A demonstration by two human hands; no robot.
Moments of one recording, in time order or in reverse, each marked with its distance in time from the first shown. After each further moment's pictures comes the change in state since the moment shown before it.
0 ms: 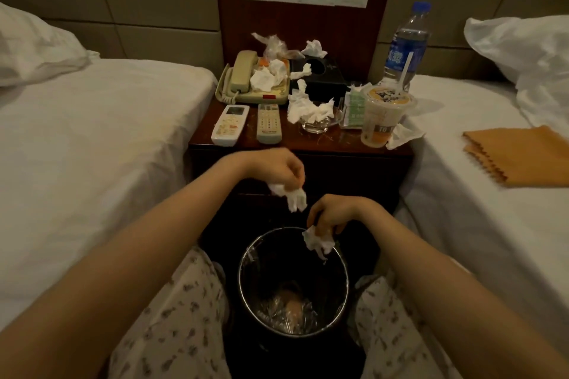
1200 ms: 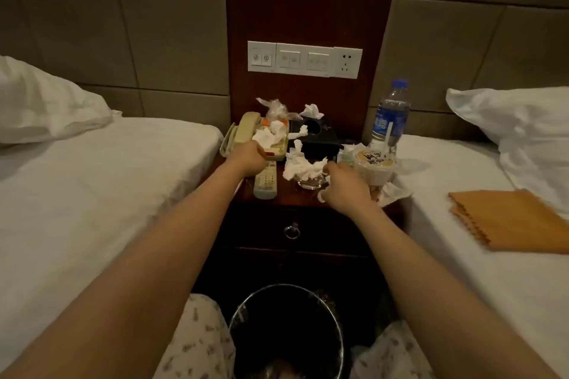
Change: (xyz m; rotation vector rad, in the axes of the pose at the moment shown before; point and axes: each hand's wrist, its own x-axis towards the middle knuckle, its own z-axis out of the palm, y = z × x) left_hand 0.028 -0.010 -0.077 -0.025 0.806 -0.353; right_hand -0.038 -0.040 -0.084 -0.310 0.951 -0.053
